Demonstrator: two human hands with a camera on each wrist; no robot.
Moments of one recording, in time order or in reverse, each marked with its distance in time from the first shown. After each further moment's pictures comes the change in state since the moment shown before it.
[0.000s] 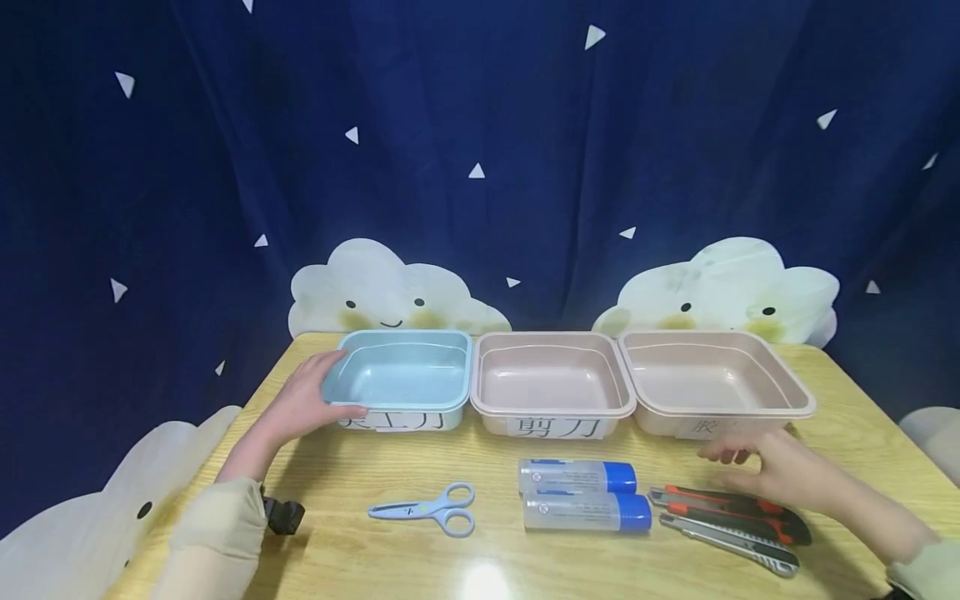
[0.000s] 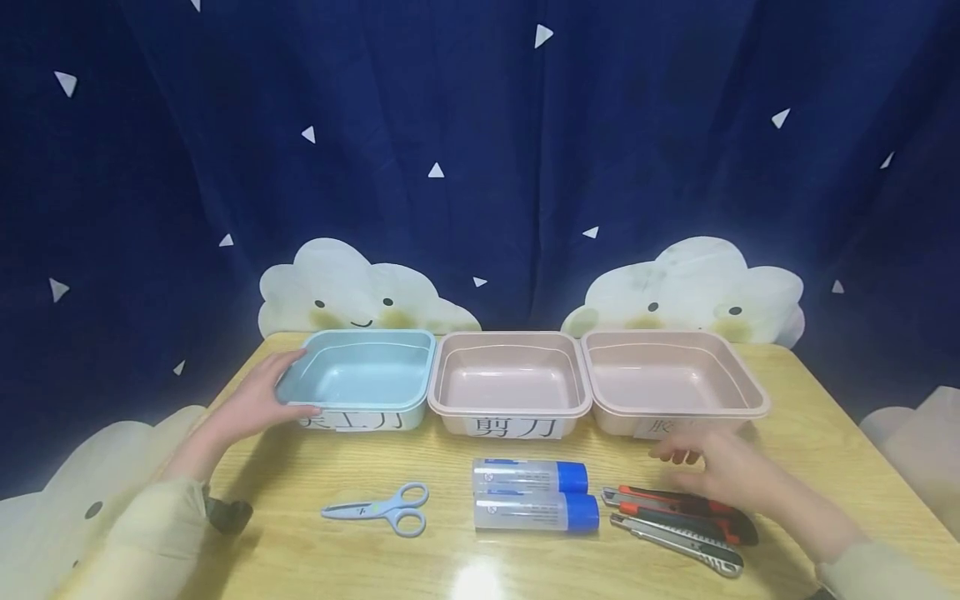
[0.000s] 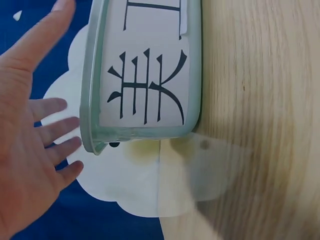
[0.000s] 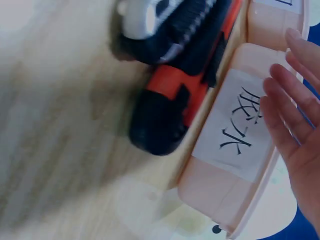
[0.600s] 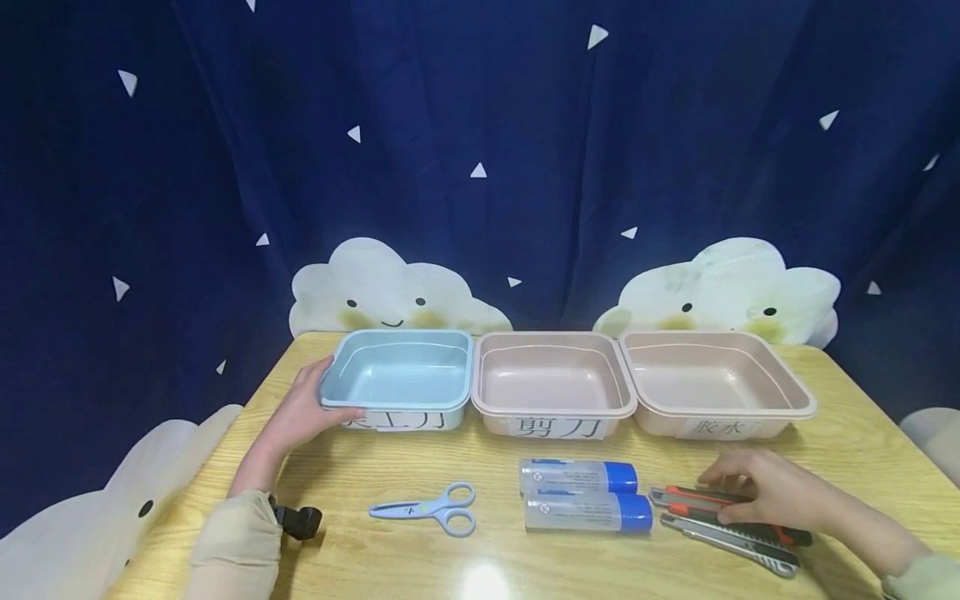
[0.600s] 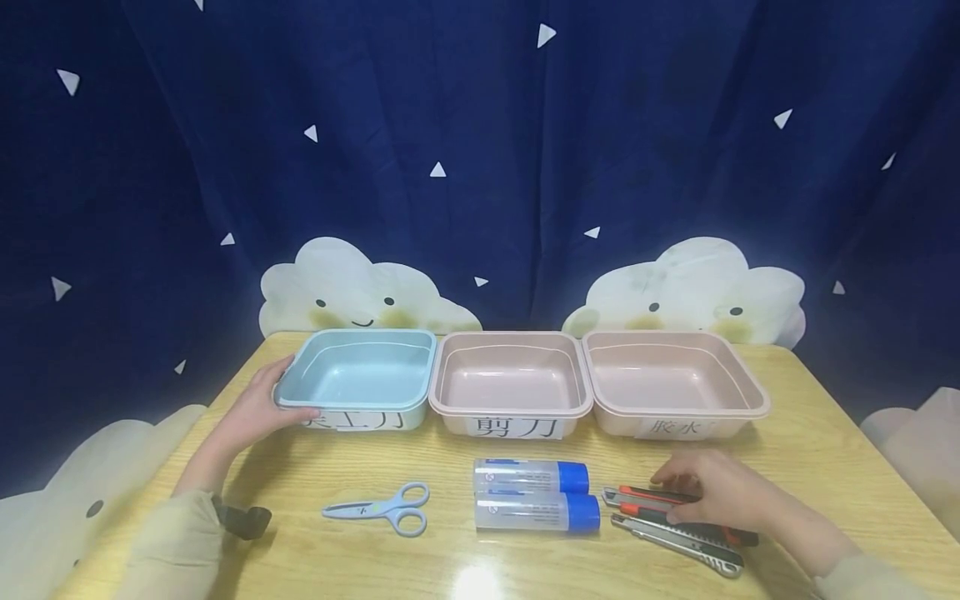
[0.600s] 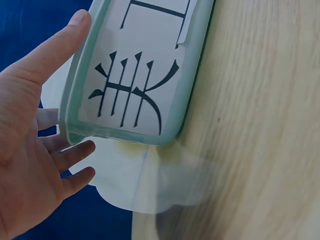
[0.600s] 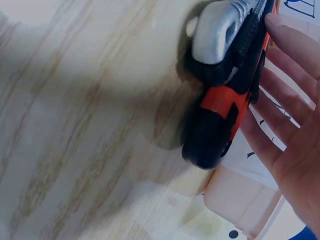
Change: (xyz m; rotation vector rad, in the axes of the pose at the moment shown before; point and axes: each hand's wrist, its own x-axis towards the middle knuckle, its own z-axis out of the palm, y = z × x) left_hand -0.009 -0.014 0.016 -0.196 -0.001 -0.157; right_hand -0.016 0.010 0.014 0.166 -0.261 0.099
